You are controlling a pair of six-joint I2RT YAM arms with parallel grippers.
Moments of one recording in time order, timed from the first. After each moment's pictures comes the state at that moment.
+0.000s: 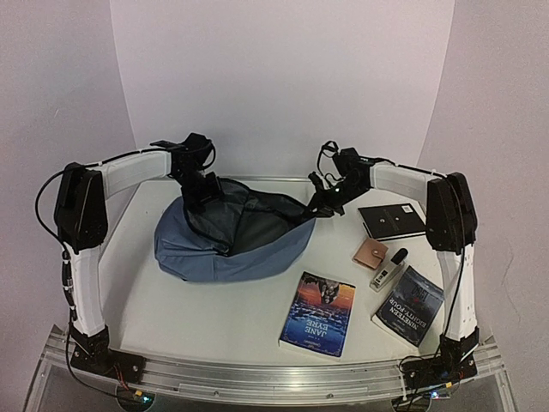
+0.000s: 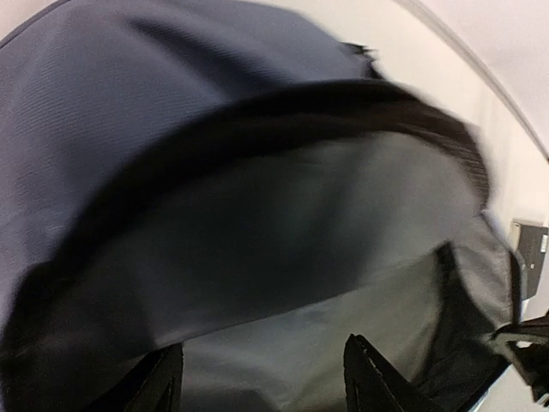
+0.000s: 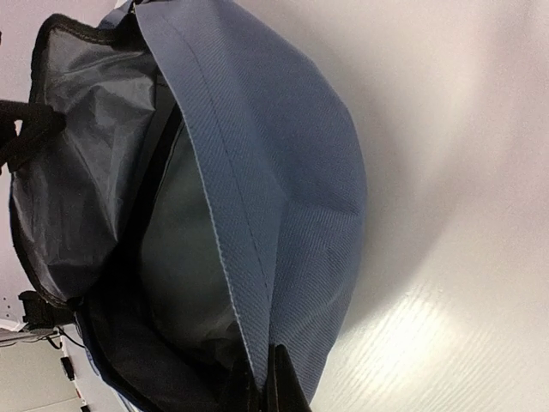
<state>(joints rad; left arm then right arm) -0.47 2.04 1.79 -0.80 0.06 -0.79 0.43 2.24 1.88 -0.68 -0.62 0.26</state>
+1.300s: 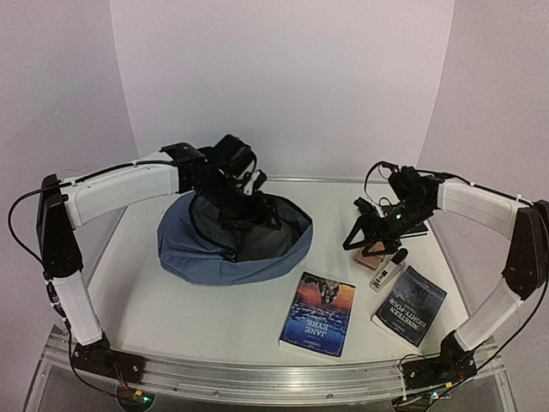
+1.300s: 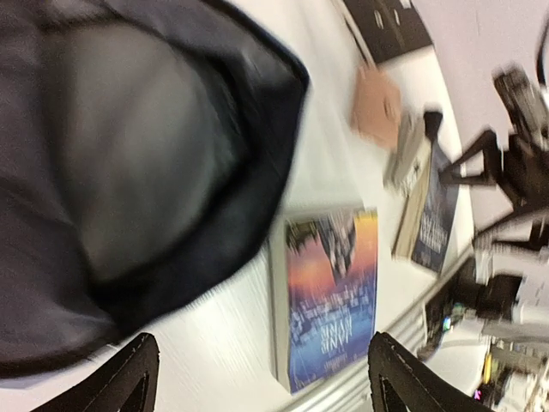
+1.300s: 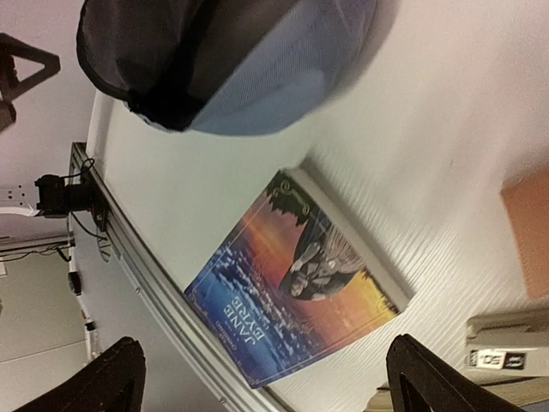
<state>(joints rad) -0.85 1.81 1.70 -0.84 0.23 -0.61 0.33 1.57 1.21 -0.91 -0.72 0.07</state>
